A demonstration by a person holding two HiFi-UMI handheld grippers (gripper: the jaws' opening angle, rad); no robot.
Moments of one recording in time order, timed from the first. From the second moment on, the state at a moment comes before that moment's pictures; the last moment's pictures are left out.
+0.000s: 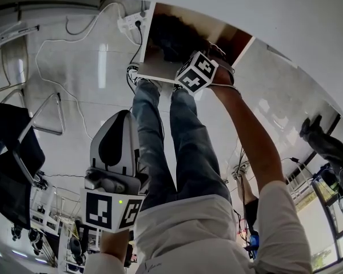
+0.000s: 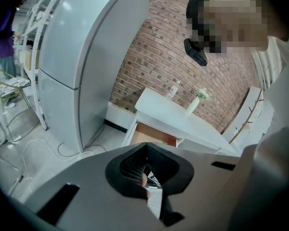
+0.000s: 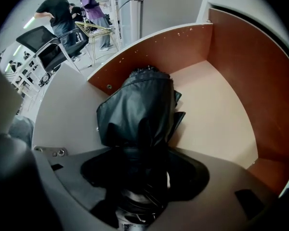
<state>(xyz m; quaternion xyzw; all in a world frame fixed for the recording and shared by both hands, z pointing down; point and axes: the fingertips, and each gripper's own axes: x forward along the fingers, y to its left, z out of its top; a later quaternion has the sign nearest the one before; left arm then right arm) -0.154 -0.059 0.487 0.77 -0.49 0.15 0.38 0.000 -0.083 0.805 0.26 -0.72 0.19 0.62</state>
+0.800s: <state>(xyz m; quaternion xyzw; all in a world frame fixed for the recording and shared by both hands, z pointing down) -0.158 -0.056 0.486 0.77 -0.49 0.15 0.37 -0.002 -0.086 0.813 0.26 -0.72 0.21 0.61</state>
